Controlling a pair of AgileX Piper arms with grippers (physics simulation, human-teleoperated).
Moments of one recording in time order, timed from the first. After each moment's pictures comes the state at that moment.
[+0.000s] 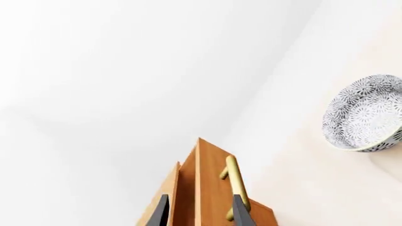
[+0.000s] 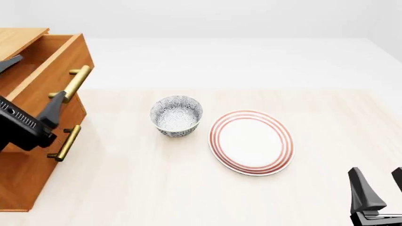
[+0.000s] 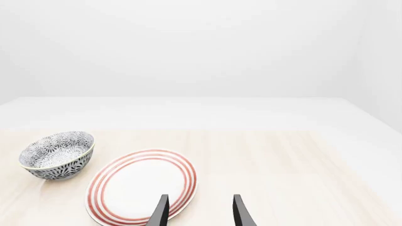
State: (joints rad) left arm -0.13 0.69 -0.56 -0.11 1.03; right arm 0.00 0.00 0.00 0.00 0.00
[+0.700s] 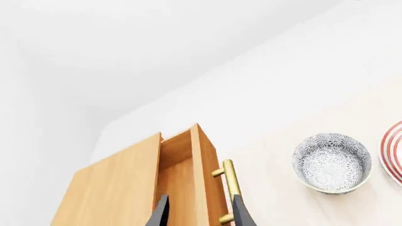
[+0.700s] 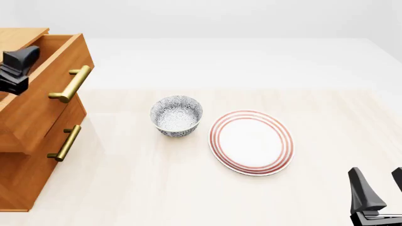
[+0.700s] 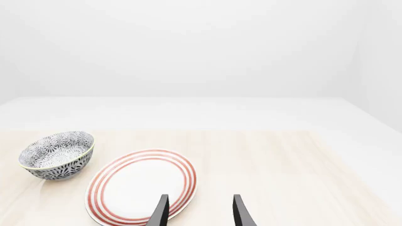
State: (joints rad) left arm -0.03 0.82 -0.99 0.38 0.48; right arm 0.00 0.00 0.00 0.00 0.00
